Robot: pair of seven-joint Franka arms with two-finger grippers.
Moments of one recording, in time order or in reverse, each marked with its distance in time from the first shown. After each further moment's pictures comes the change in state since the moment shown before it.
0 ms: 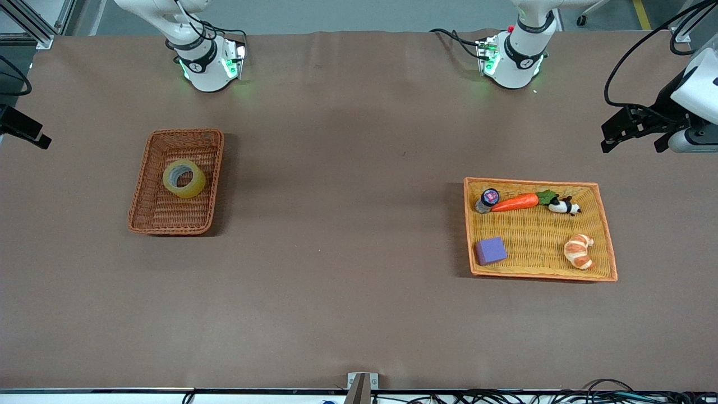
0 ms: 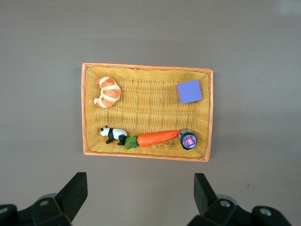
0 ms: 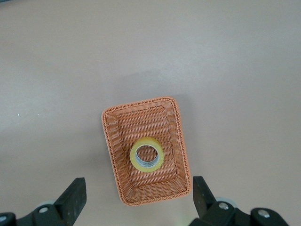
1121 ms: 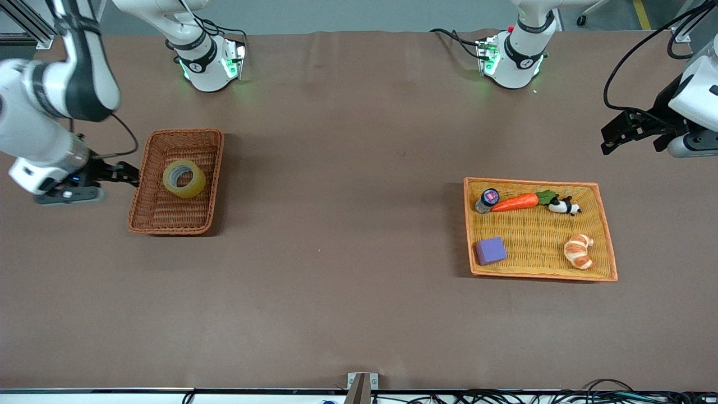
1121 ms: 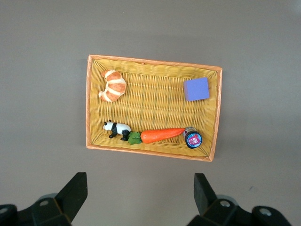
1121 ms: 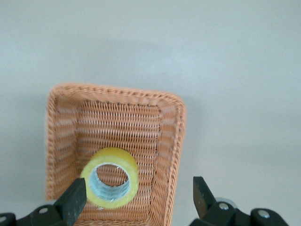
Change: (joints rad) left arm 0.004 0.000 0.002 -0.020 0.018 -0.004 -0.043; right arm 0.087 -0.033 -0.090 -0.573 -0.086 0.521 -0.225
